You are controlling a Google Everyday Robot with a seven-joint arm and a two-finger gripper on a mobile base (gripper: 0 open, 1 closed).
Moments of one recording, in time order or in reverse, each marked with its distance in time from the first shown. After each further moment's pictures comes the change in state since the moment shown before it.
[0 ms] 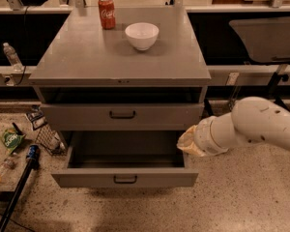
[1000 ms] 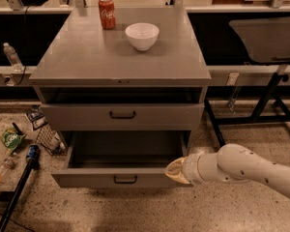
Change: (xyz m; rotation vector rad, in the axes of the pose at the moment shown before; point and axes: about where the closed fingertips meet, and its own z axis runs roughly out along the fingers) arm 0.063 0.056 0.130 -0.058 -0.164 0.088
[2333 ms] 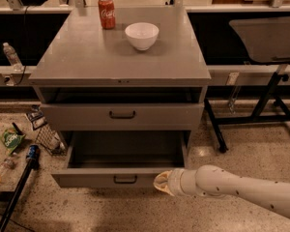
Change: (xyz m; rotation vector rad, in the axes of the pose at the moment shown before) arm 0.050 0.019 0.106 0.024 -0.019 -0.154
